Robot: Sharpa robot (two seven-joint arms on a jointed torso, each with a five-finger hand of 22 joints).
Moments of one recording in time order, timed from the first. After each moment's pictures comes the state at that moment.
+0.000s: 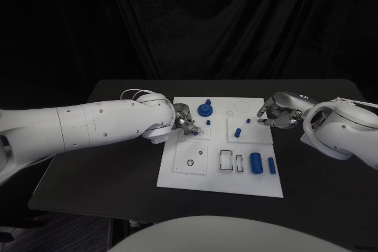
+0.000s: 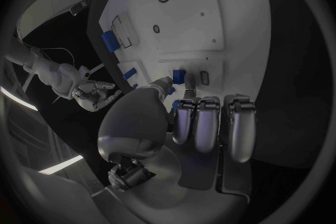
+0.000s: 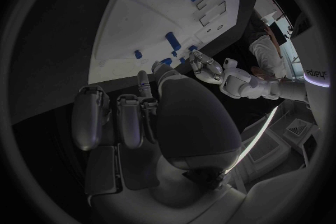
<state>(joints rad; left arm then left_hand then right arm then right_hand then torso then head) 1.28 -0.65 -0.21 1.43 -1.02 -0.02 -0.54 1.08 0.01 0.19 0.21 0.28 0.84 0.07 0.34 1.08 1.46 0.00 1.57 1.31 1.47 -0.05 1.57 1.31 0.01 1.47 -0.06 1.57 1.31 1.34 -0.93 -0.25 1.60 -1.37 -0.27 -0.21 1.46 -0.08 0.19 0.28 0.28 0.93 0.12 0.18 0.16 1.46 0.03 1.53 1.31 1.46 -0.04 1.48 1.31 0.05 1.46 0.06 1.36 1.31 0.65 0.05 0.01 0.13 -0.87</state>
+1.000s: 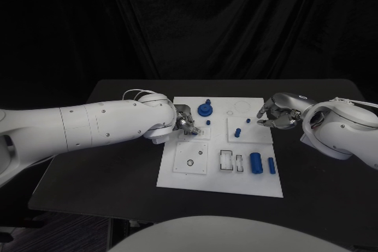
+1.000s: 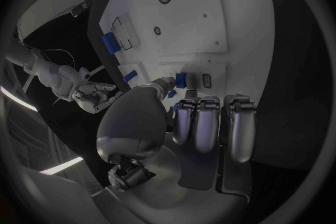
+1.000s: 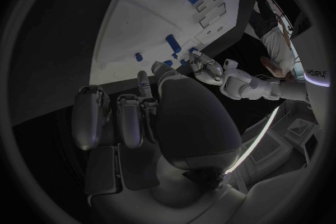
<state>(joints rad) 1.28 -0.64 -0.21 1.42 -1.02 -0.01 -0.53 1.13 -0.01 0.29 0.17 0.52 0.84 0.07 0.34 1.10 1.46 0.00 1.57 1.31 1.47 -0.05 1.57 1.31 0.01 1.47 -0.06 1.57 1.31 1.34 -0.93 -0.25 1.59 -1.37 -0.25 -0.22 1.46 -0.08 0.19 0.28 0.29 0.93 0.12 0.18 0.16 1.46 0.03 1.53 1.31 1.46 -0.04 1.48 1.31 0.05 1.46 0.06 1.35 1.31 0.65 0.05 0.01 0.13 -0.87</state>
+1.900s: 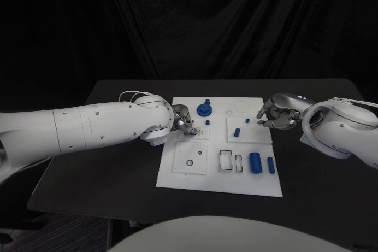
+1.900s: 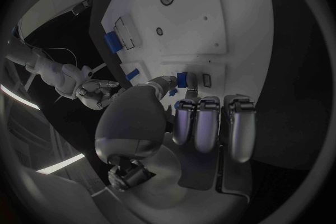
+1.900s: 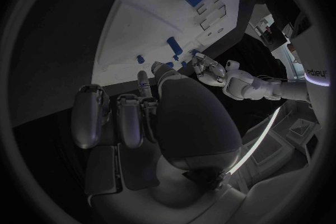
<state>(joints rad) 1.28 -0.67 -0.21 1.46 -1.02 -0.04 -0.52 1.13 -0.03 0.36 0.14 0.57 0.87 0.05 0.36 1.13 1.47 -0.01 1.57 1.31 1.47 -0.05 1.57 1.31 0.01 1.47 -0.06 1.57 1.31 1.34 -0.93 -0.25 1.59 -1.37 -0.23 -0.22 1.46 -0.08 0.19 0.28 0.31 0.93 0.12 0.18 0.15 1.46 0.03 1.52 1.31 1.46 -0.04 1.48 1.31 0.05 1.46 0.06 1.34 1.31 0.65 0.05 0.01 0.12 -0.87</state>
